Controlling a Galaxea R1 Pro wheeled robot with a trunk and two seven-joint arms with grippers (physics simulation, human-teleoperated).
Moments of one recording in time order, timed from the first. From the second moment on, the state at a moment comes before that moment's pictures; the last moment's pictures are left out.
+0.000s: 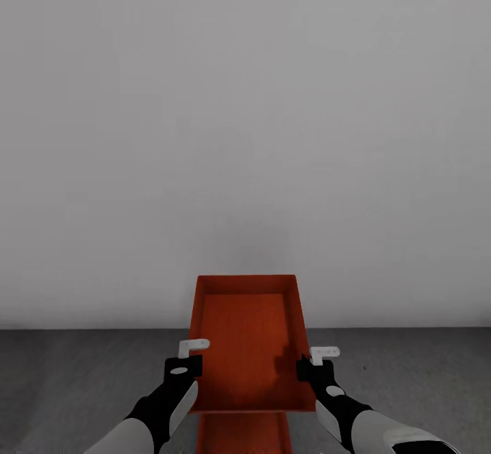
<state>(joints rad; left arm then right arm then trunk) -0.58 -0.13 -0.22 -0.44 0.21 0.13 0.40 -0.69 0.08 0.05 -0.03 -0.02 -0.34 -0.09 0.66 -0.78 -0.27</state>
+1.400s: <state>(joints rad) -0.58 -0.13 -0.22 -0.44 0.21 0.13 0.40 -0.69 0.08 0.06 -0.03 -0.02 -0.34 -0.09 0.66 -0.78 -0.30</state>
